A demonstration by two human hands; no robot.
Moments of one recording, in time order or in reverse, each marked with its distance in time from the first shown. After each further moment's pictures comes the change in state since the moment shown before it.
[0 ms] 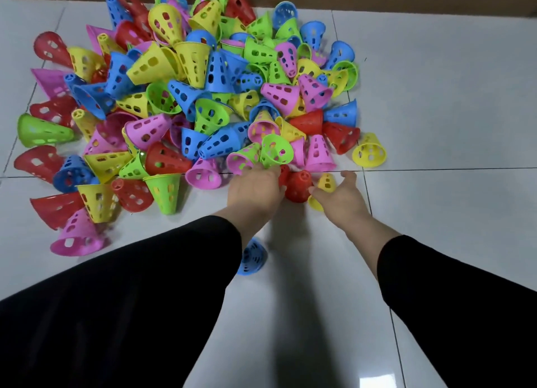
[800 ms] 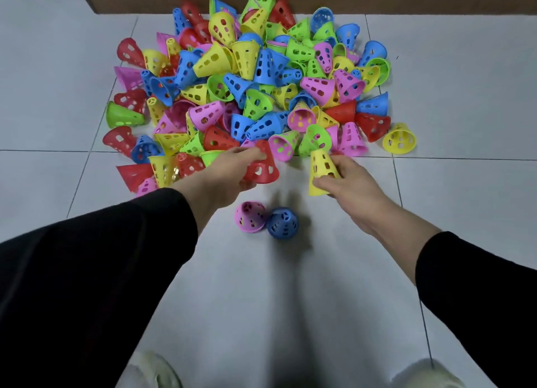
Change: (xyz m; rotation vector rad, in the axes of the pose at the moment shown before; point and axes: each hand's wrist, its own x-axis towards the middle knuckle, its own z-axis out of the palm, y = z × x) left_hand -0.081 -0.081 -0.064 -1.410 -0.060 -0.578; right_hand -0.095 -0.028 0.008 0.337 -0.283 -0.289
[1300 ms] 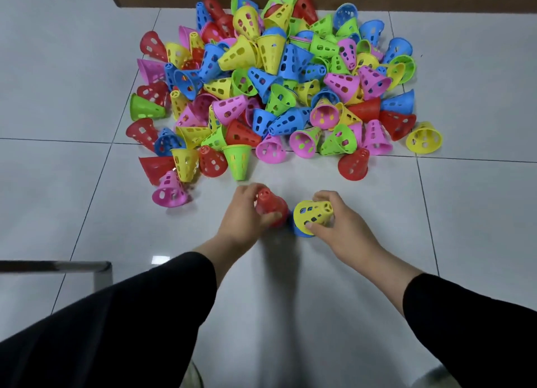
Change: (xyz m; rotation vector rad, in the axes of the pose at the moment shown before) left_hand -0.033 -0.097 -0.037 0.642 0.105 0.403; right_hand -0.037 0.053 0.060 -0.402 -0.083 -0.124
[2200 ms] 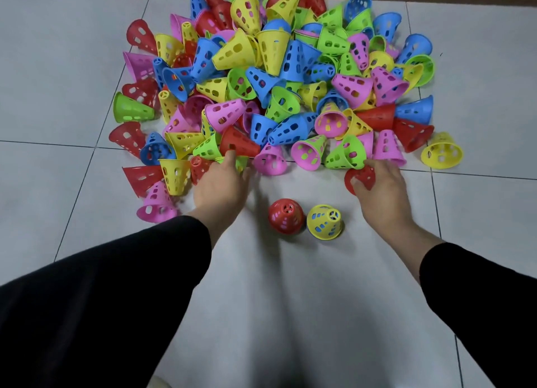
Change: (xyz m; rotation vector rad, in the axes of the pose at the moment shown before) left_hand 0.099 0.008 -0.028 0.547 0.234 -0.132; right_hand 0.111 0.035 -0.055 -0.277 0.453 0.007
